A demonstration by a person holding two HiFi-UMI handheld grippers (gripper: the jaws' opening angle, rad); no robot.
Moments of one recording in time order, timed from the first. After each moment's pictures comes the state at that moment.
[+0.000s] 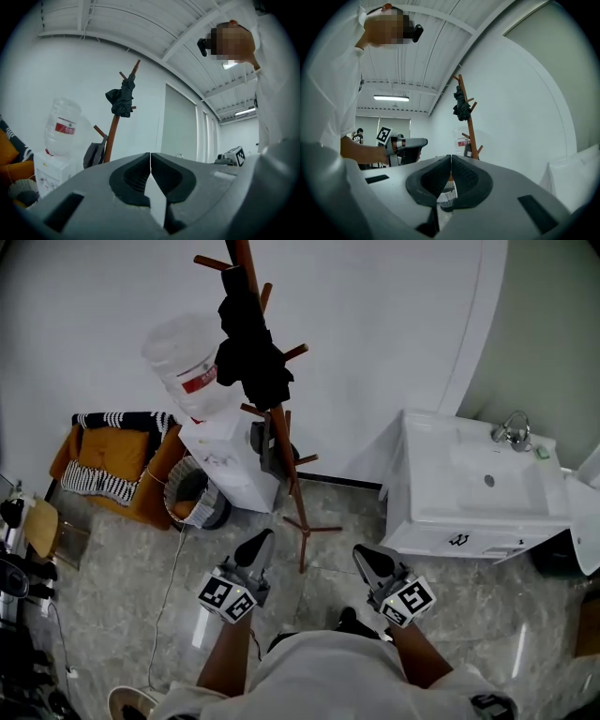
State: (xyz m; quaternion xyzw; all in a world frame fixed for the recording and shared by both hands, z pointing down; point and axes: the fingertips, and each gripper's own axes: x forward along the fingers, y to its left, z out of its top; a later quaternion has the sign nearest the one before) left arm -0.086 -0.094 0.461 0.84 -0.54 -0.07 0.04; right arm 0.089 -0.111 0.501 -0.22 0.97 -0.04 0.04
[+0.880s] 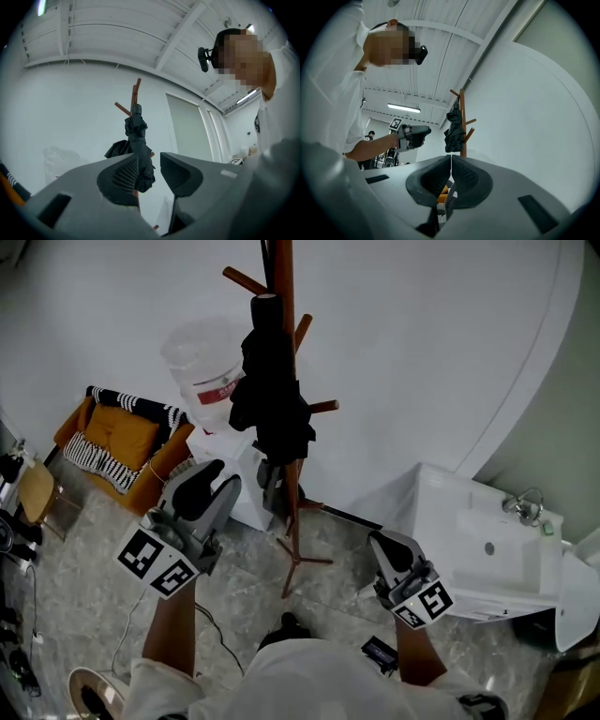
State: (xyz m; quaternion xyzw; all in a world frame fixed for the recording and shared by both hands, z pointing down) left arm -0.157 -0.199 0.243 0.81 -0.57 -0.06 -0.09; right arm 0.063 -0.252 0.366 -0.15 0.98 0.05 0.12
